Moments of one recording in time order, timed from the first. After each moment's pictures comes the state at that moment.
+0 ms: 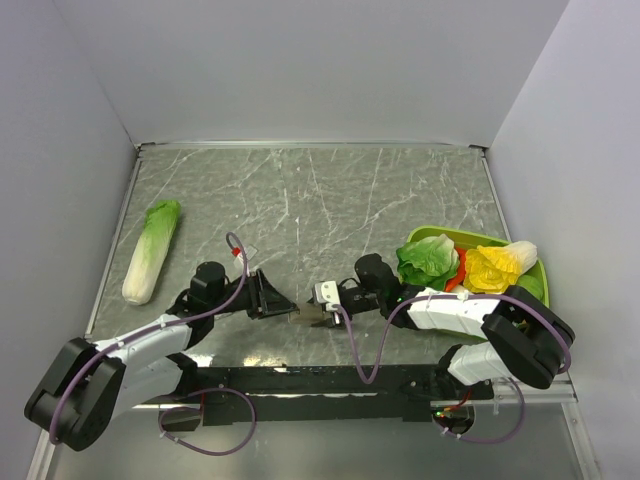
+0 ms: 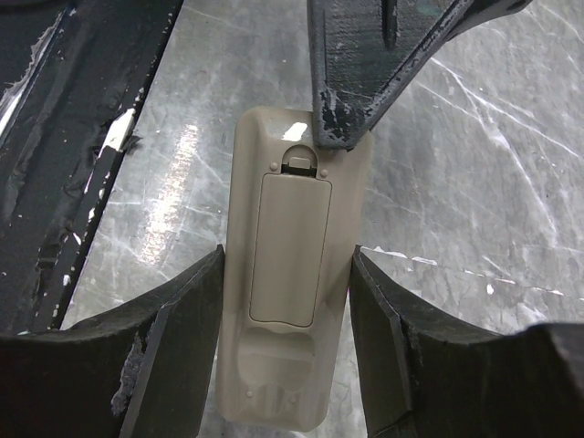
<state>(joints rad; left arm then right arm) -0.49 1.04 0.20 0.48 0.73 -1.03 0.83 1.35 0.47 0.37 -0.75 -0.61</state>
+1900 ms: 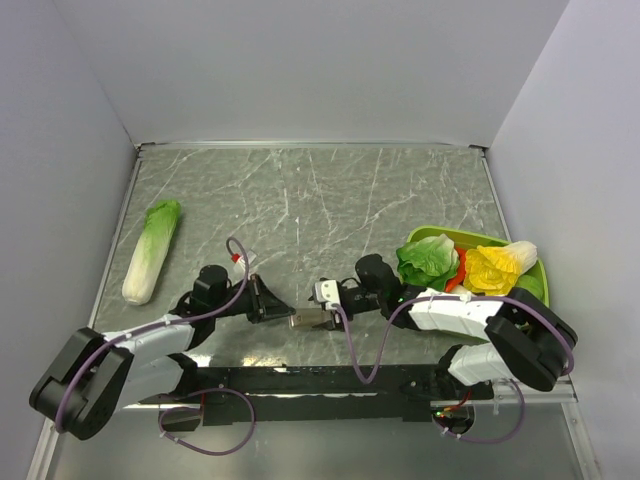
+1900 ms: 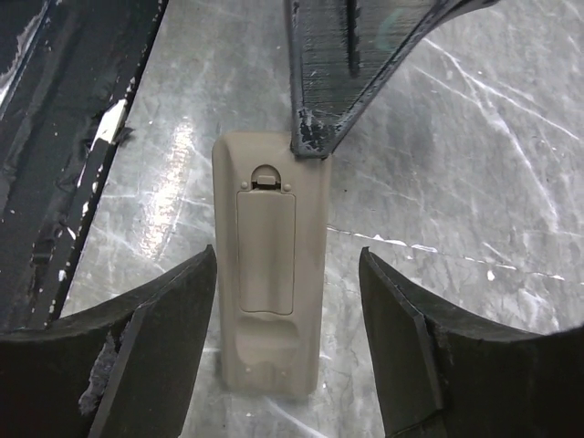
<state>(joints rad) -0.49 1.12 0.17 0.53 0.72 -1.08 0.84 1.34 0.47 0.35 -0.72 -0.61</state>
